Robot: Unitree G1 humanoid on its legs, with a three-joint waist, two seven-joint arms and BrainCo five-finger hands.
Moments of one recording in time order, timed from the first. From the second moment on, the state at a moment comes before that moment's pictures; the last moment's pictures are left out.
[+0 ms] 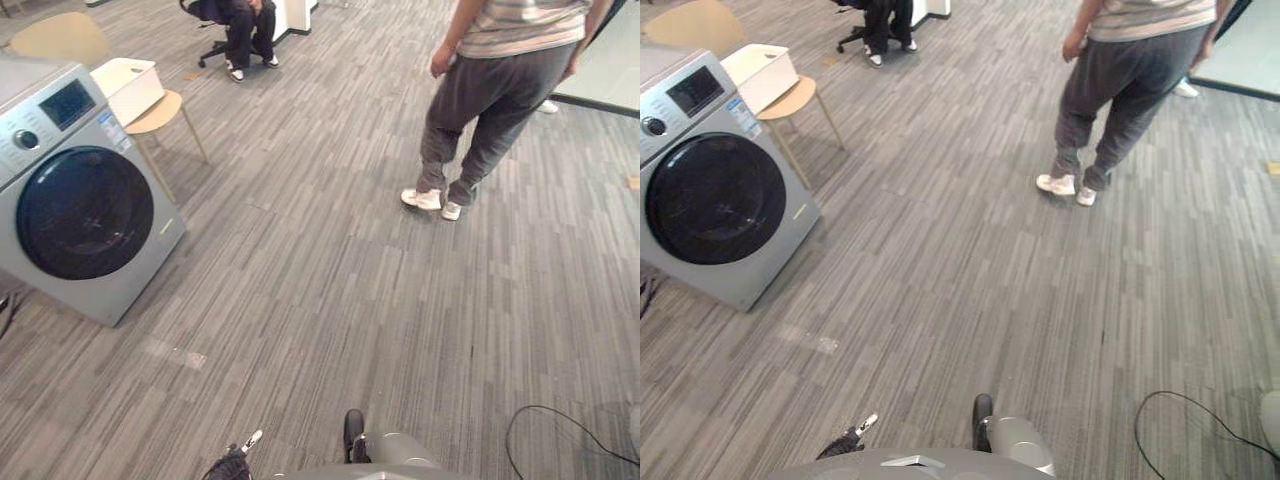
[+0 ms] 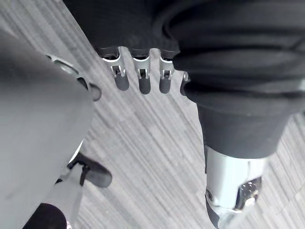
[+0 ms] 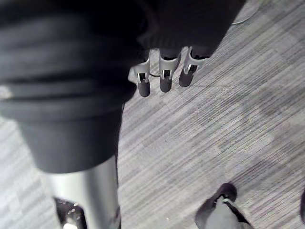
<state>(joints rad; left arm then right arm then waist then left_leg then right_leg) 0.08 0.03 0.41 1.20 -0.29 -0.09 -0.03 0.26 -0.11 -0.80 1.18 0.24 -0.06 0.08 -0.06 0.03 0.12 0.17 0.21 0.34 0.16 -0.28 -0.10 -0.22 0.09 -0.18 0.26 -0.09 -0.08</state>
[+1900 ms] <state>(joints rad) 0.01 0.03 0.27 1.09 -0.22 -0.08 0.01 0.23 0.02 -0.54 1.10 0.33 -0.06 0.04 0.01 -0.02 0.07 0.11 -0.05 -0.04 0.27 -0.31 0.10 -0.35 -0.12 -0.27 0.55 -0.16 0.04</state>
